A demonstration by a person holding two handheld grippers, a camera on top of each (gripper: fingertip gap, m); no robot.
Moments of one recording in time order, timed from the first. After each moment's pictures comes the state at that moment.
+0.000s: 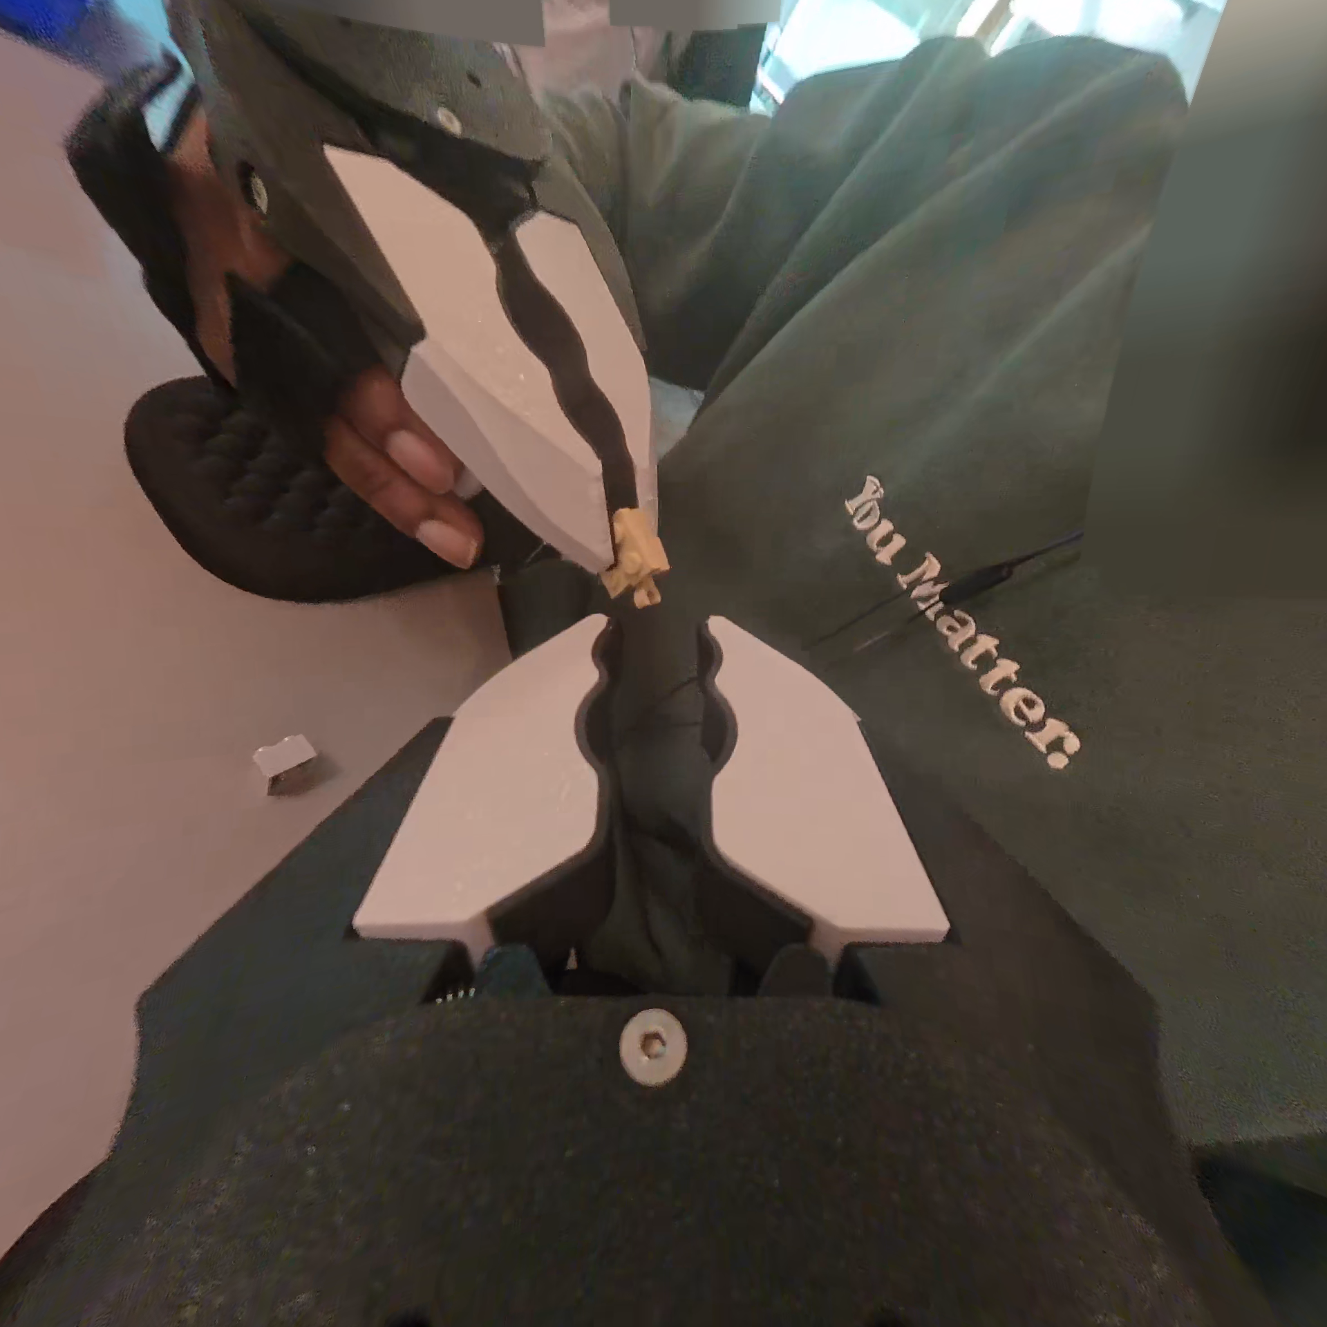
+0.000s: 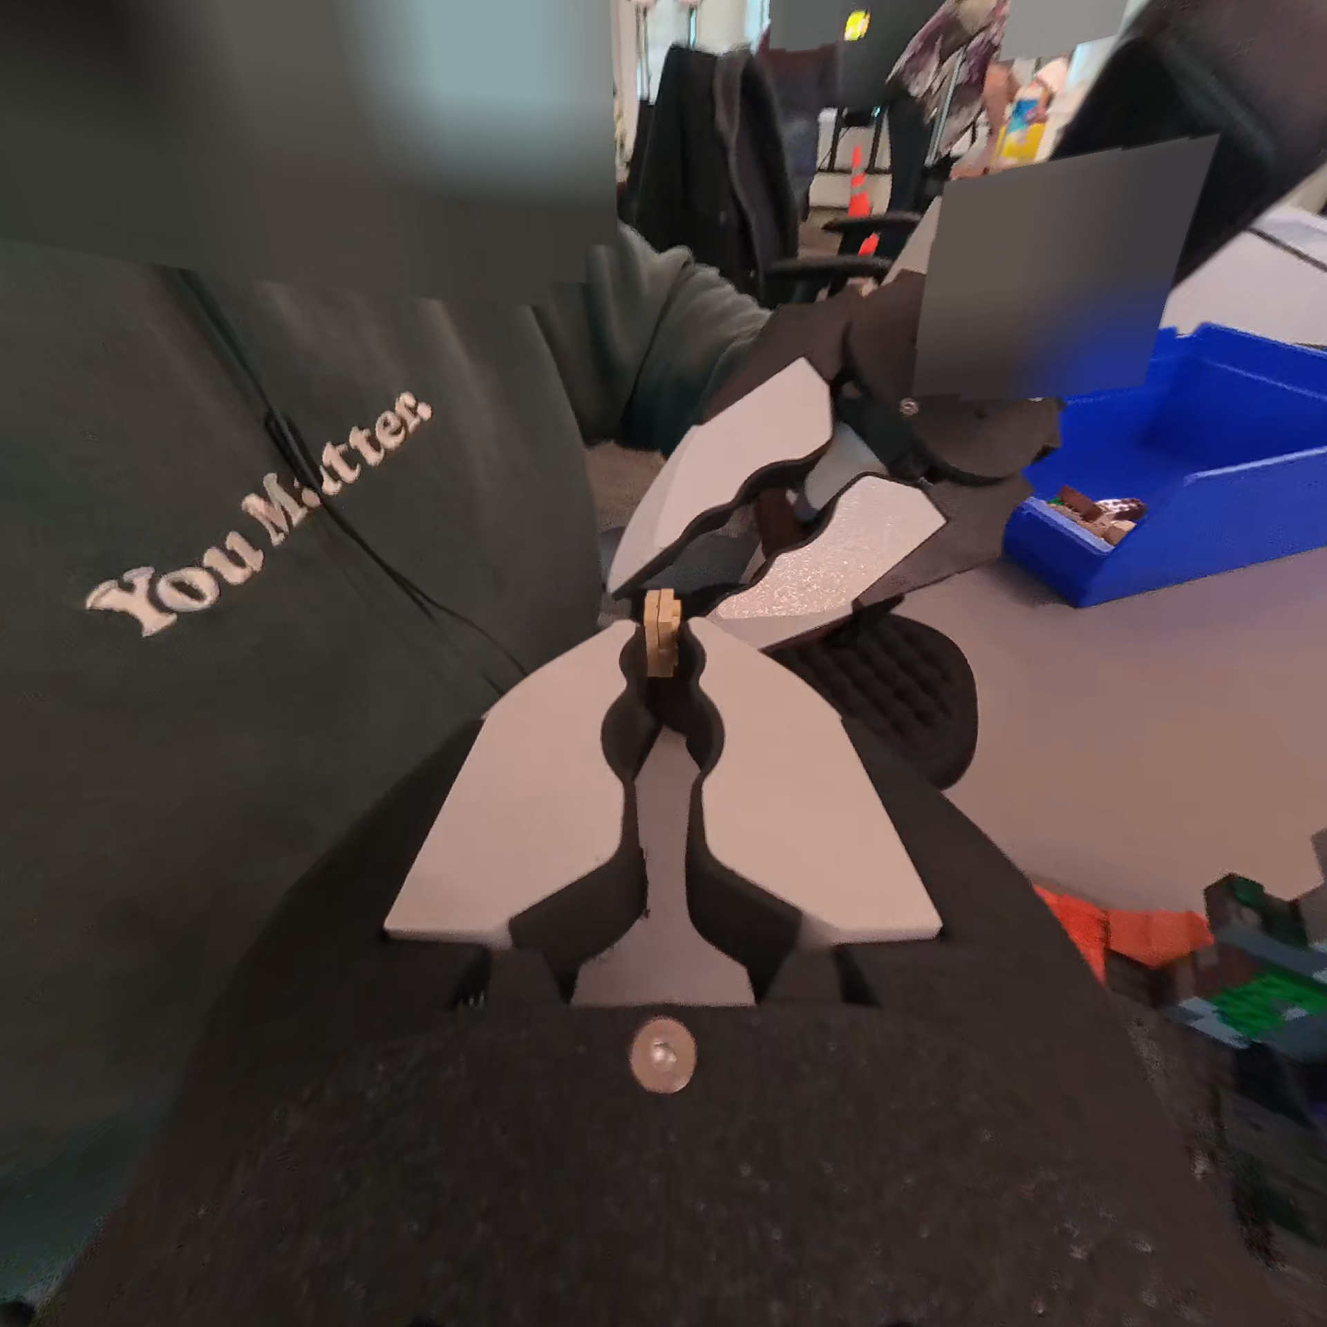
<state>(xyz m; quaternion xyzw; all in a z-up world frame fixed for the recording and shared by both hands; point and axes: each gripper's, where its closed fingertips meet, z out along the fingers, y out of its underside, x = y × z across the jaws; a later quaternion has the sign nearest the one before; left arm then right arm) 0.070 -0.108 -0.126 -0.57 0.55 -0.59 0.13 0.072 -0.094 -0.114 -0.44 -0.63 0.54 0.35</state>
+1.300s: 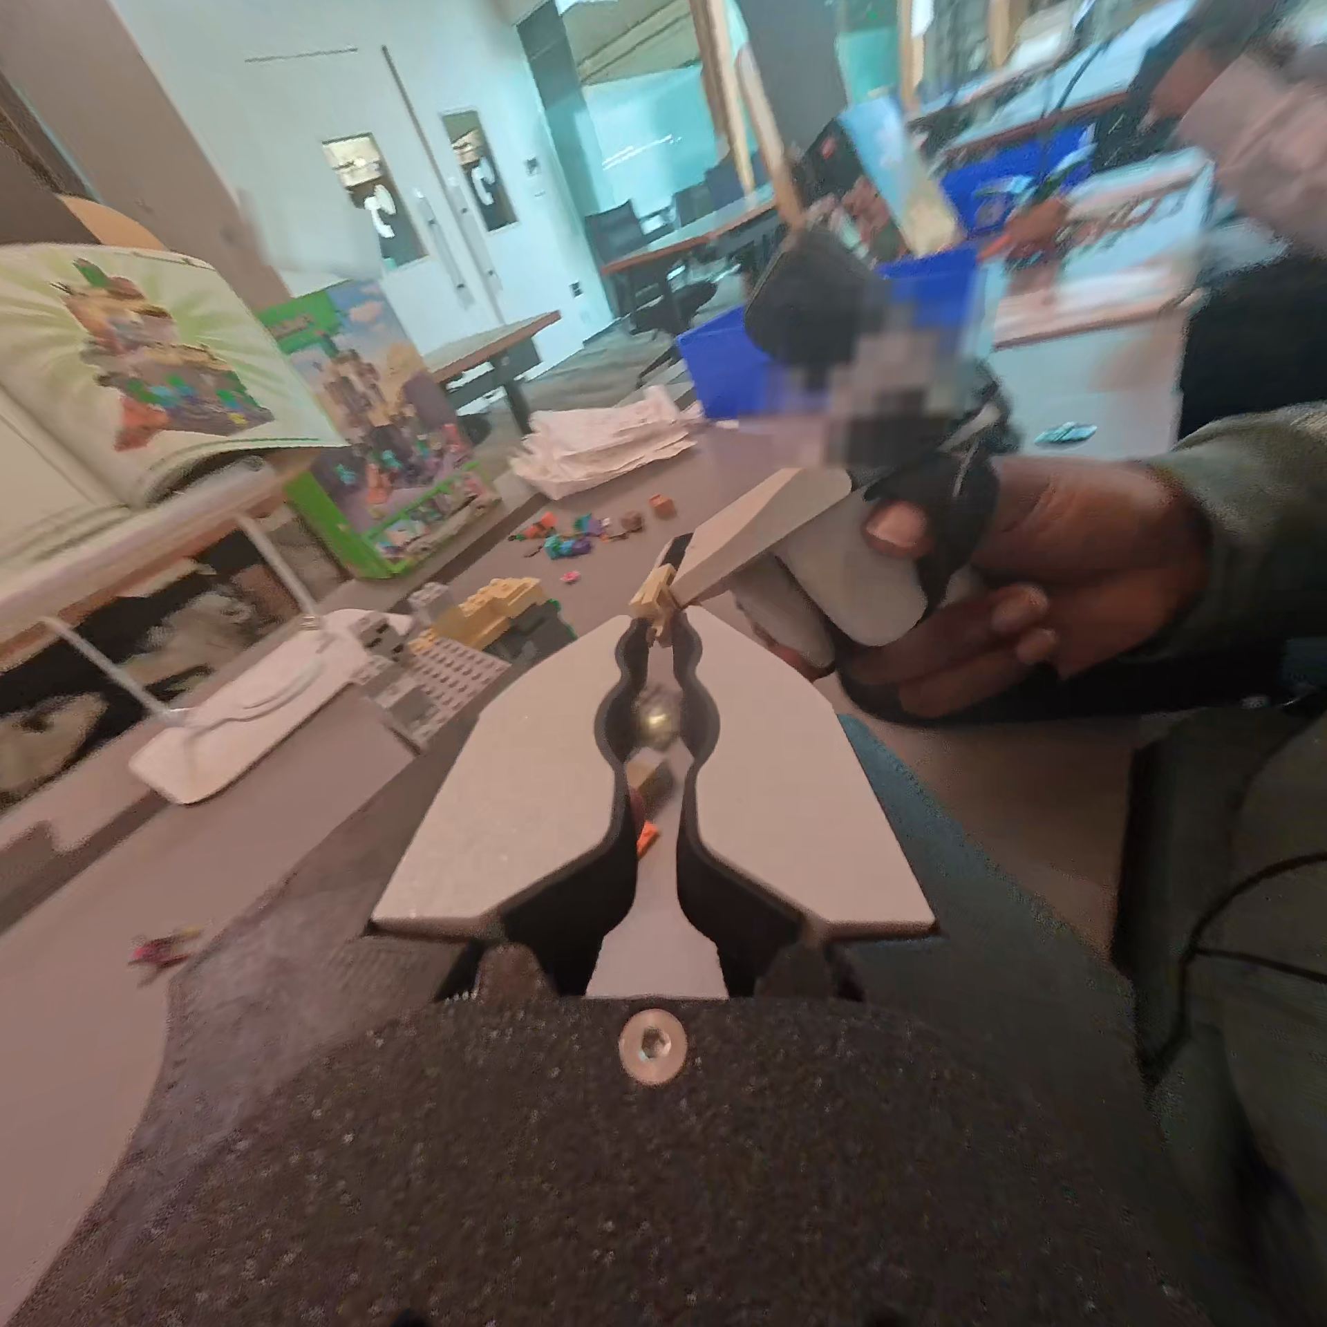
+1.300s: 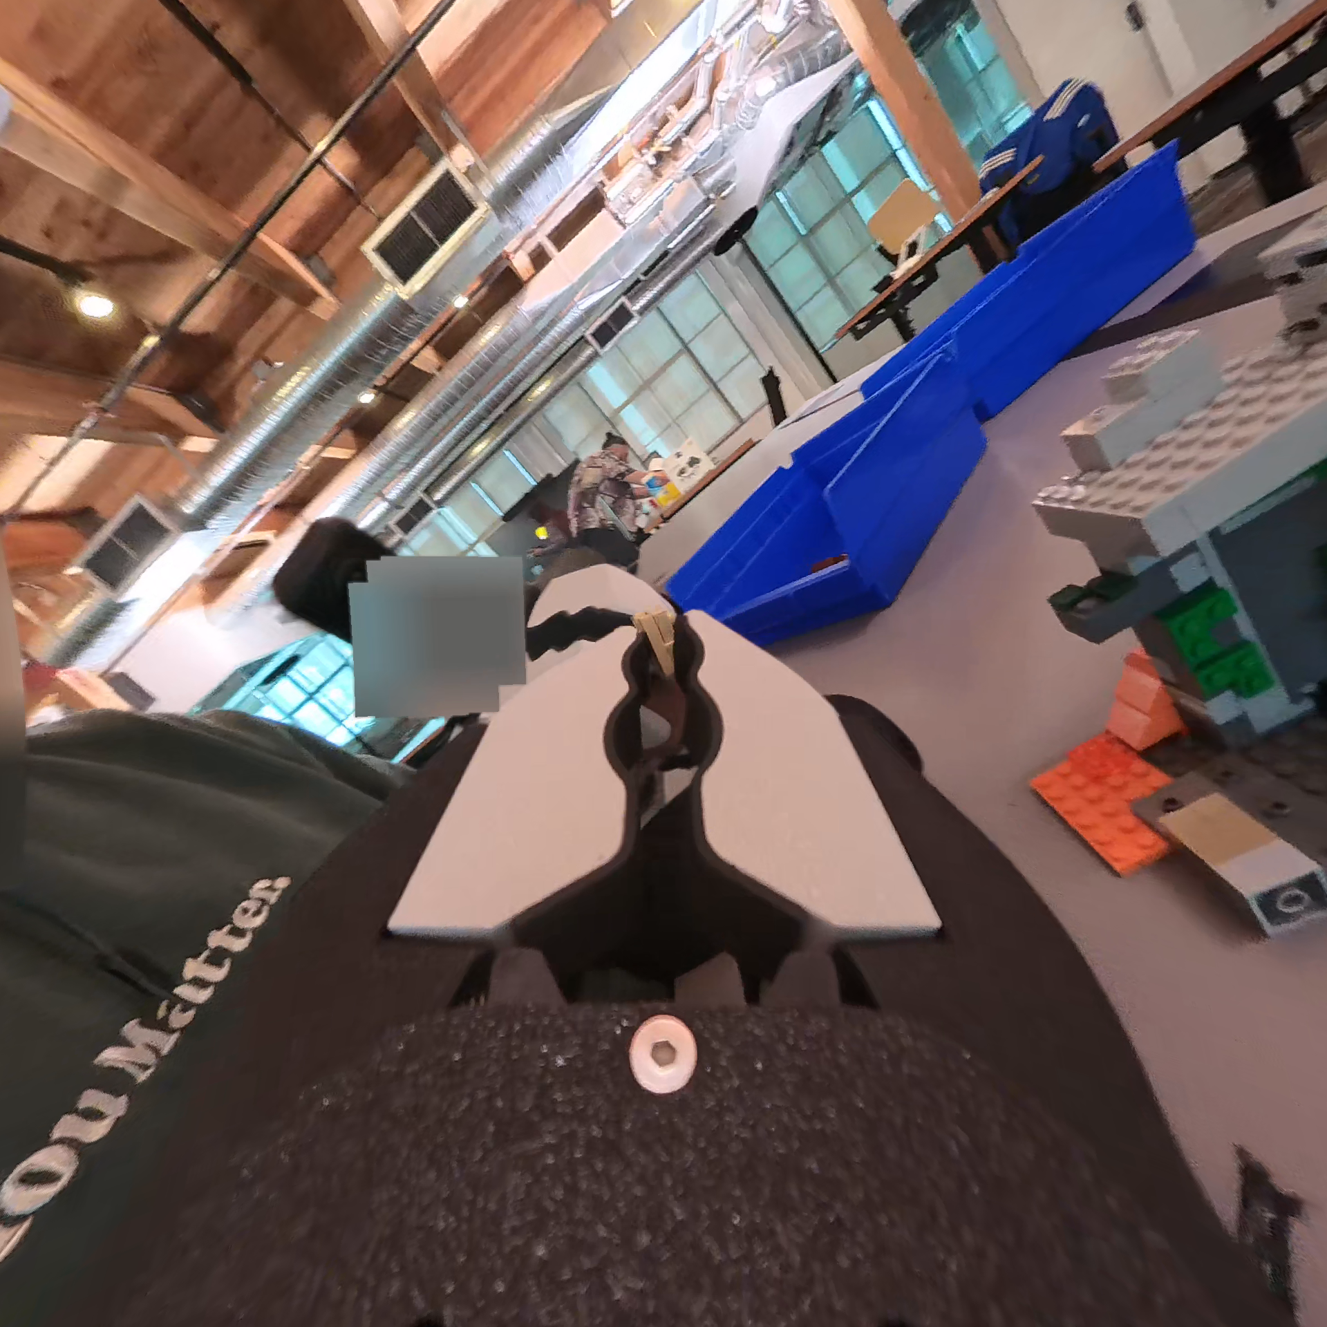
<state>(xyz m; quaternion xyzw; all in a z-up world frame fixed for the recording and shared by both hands) 0.065 -0.016 -0.118 -0.60 0.44 -0.21 0.63 0.062 -0.015 -0.112 -0.59 -0.21 0.67 0.39</state>
